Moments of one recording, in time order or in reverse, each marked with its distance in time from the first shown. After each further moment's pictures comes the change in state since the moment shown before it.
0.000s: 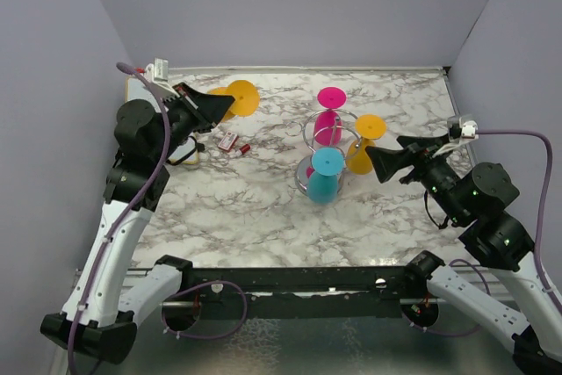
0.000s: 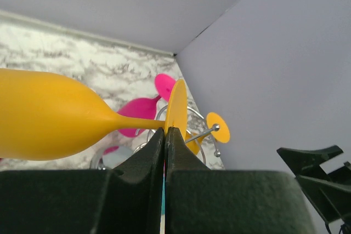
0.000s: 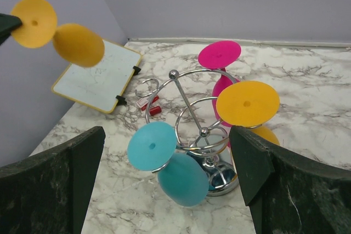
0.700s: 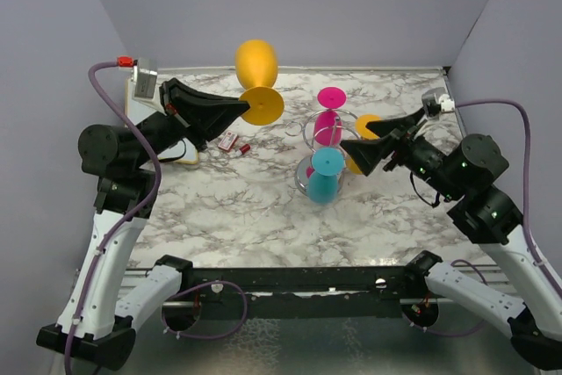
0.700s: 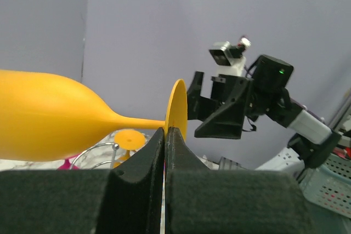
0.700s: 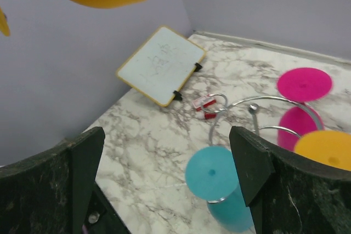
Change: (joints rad) left arm -0.003 -0.054 0.070 0.475 0.485 0.070; right arm 0.000 0.163 0.111 0.072 -0.251 0.013
